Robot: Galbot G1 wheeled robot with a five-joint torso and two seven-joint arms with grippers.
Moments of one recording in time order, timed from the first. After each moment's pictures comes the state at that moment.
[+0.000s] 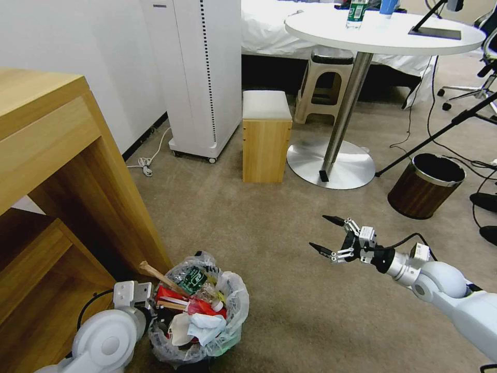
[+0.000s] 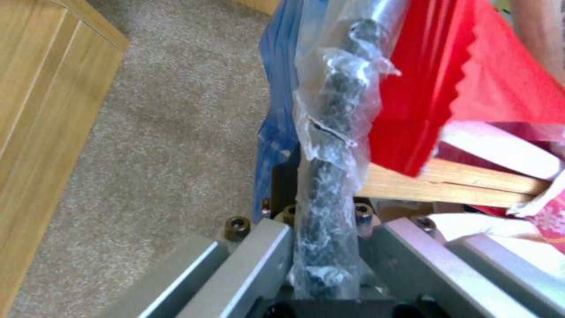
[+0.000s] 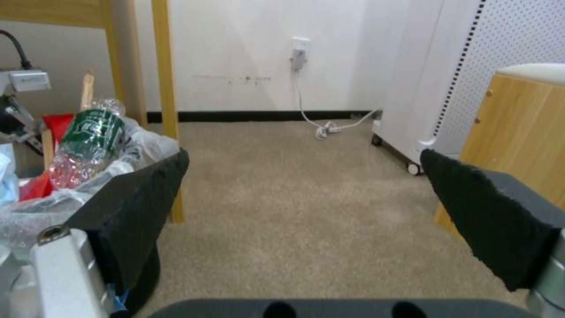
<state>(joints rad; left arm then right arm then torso) 1.41 -0.73 -0.24 -2.17 -1.42 0.65 -0.97 -0.99 0.54 0.02 1.57 0.89 0.46 -0.70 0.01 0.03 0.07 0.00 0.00</state>
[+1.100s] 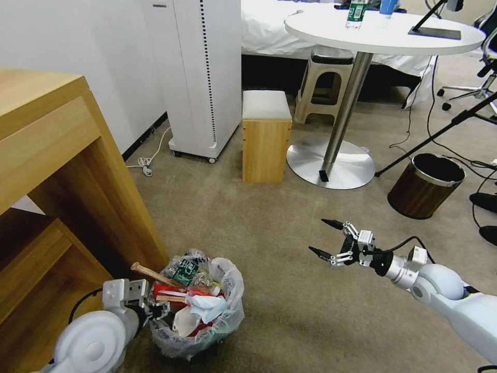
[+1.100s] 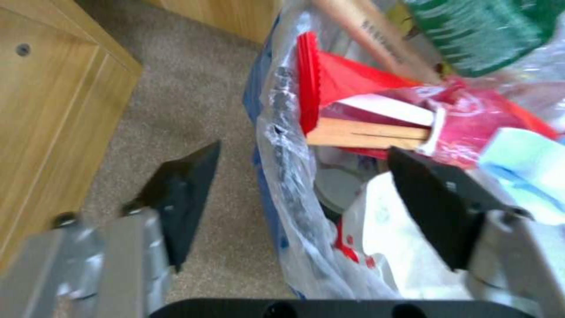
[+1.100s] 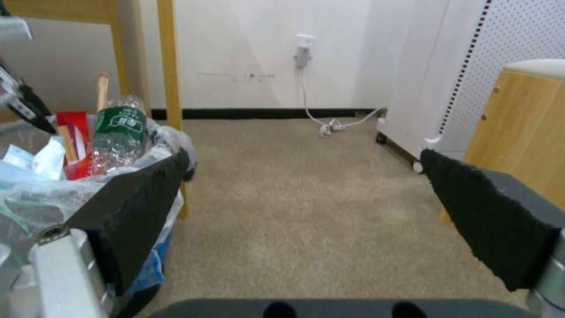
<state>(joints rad) 1.55 -0.68 -0.42 -2.33 -1.47 0.66 -0.98 -0.97 0.55 0.00 1.55 0.89 0.47 -0.72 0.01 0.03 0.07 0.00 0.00</state>
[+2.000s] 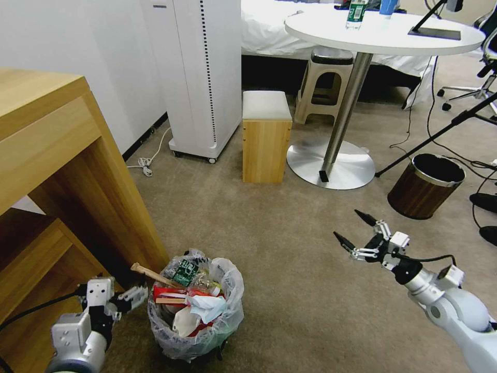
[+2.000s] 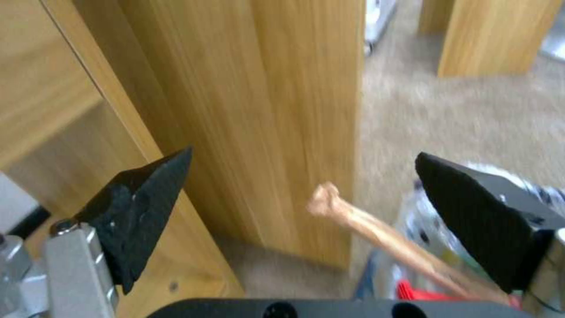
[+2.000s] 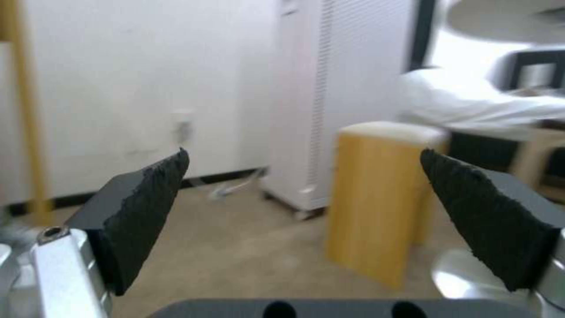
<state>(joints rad) 1.90 -1.15 -0.71 -2.37 -0.36 0.27 -0.32 -1.40 0.83 0.60 1.71 0.81 0.44 -0.61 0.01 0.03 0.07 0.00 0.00</state>
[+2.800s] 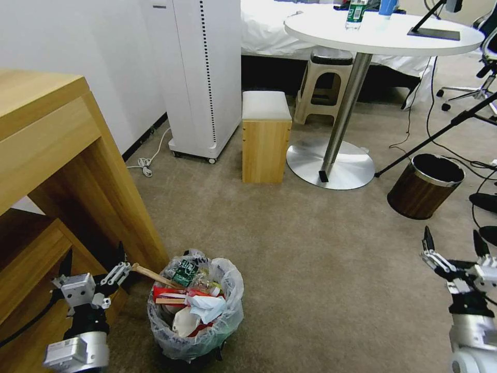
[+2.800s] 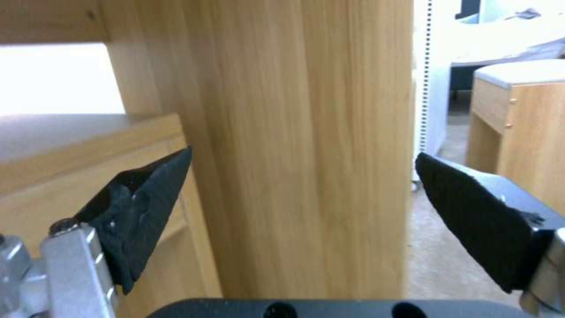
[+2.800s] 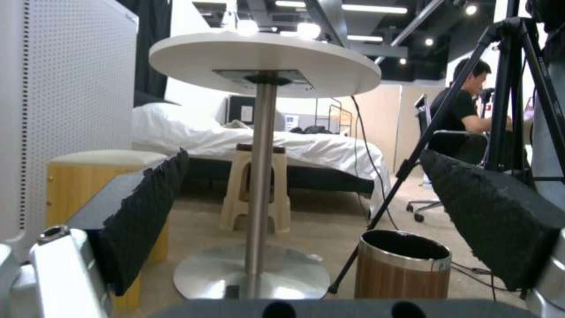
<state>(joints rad) 1.84 -1.37 -0.67 -2.27 -0.08 -0.16 -0.35 -1.62 1.27 0.95 1.82 0.46 0.61 -0.15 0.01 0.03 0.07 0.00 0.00</state>
